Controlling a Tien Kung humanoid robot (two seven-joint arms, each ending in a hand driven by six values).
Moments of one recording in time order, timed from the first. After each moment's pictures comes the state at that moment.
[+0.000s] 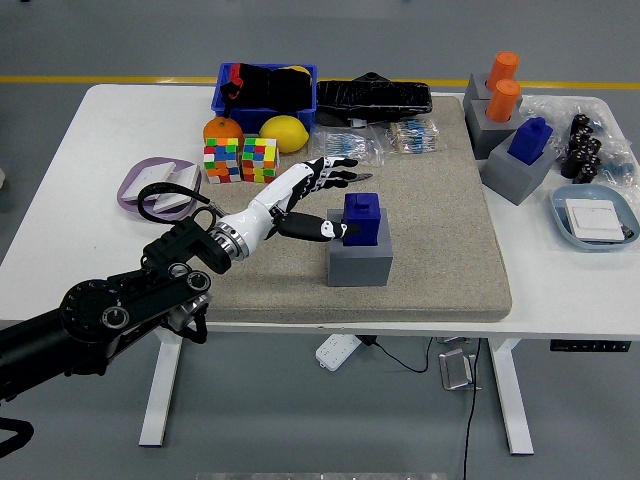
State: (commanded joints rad) left arm -0.79 0.20 -0.37 -1.07 0.81 0.24 -0.22; right arm 0.11 -0.39 1.78 0.18 -1.56 0.18 -0.23
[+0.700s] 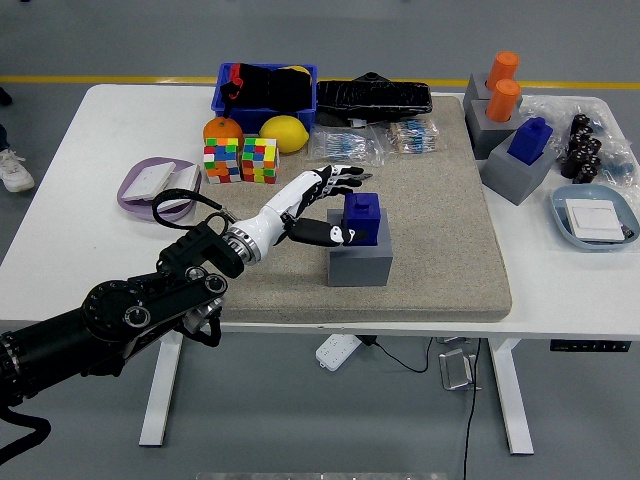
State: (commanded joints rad) left arm -0.80 0.15 -0.33 -0.99 0.78 0.25 -0.22; right arm 0.11 -0.39 1.78 0.18 -1.55 0.18 -0.23
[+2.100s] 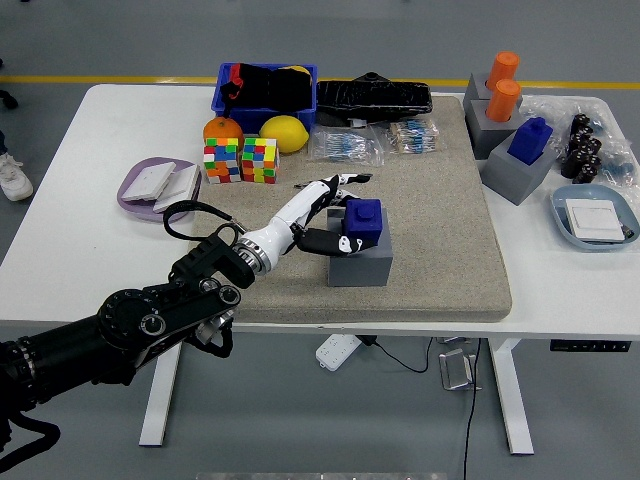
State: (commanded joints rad) left arm -0.80 0.11 -0.28 -0.97 0.76 0.32 -0.25; right arm 0.11 -0.39 1.78 0.18 -1.55 0.17 -0.22
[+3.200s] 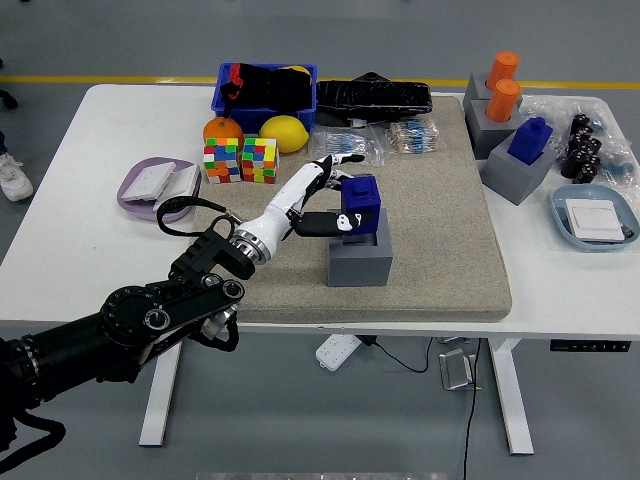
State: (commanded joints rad) left arm -0.81 0.10 -0.31 -0.96 0.75 0.39 -0.31; right arm 0.11 -0.40 1.78 0.18 -1.55 0.17 -0.22
